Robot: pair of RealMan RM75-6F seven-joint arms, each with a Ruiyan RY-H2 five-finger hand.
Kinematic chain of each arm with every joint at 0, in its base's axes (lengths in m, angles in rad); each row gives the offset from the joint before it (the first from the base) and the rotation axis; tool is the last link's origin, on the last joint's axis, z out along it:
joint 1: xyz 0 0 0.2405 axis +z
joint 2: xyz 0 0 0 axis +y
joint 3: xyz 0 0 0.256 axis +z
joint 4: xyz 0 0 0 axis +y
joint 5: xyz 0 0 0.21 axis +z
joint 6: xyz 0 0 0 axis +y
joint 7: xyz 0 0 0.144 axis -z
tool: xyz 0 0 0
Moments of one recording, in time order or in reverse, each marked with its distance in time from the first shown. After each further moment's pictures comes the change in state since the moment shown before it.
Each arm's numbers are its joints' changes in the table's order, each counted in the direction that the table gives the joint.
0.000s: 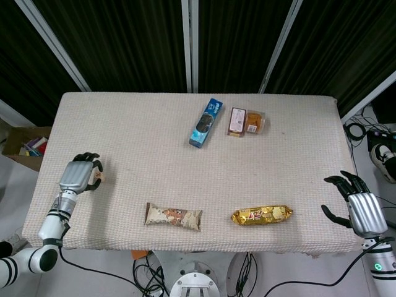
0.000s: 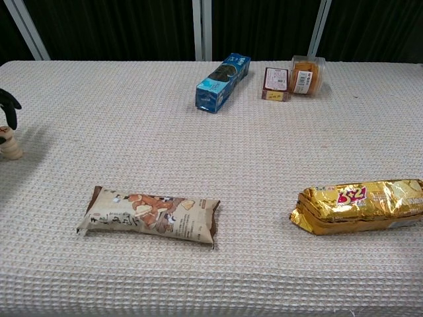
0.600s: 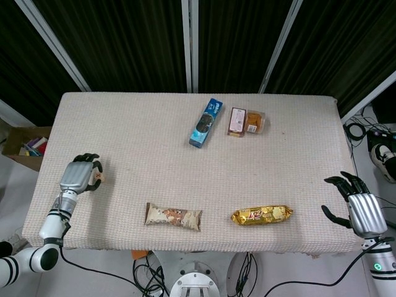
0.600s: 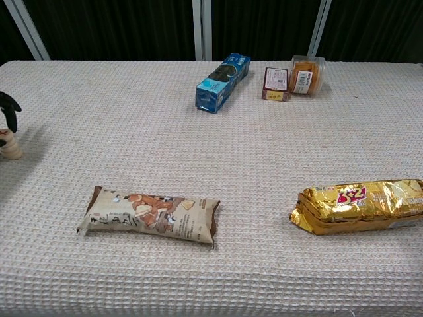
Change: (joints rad) left arm -0.005 -0.003 0.003 0.001 -0.026 -0.011 -0.011; right arm -0.002 -0.005 -0.001 0.006 0.005 -0.005 -0.004
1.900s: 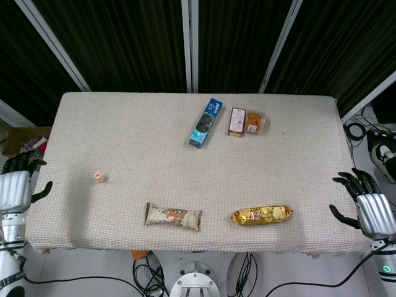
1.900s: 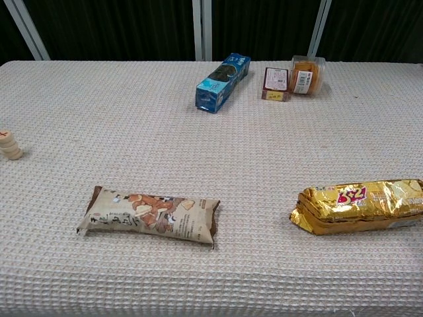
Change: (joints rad) left arm 0.304 0.154 0.038 -0.110 0.204 0.545 0.144; right arm -0.015 0.034 0.005 0.004 -0.003 0.026 0.009
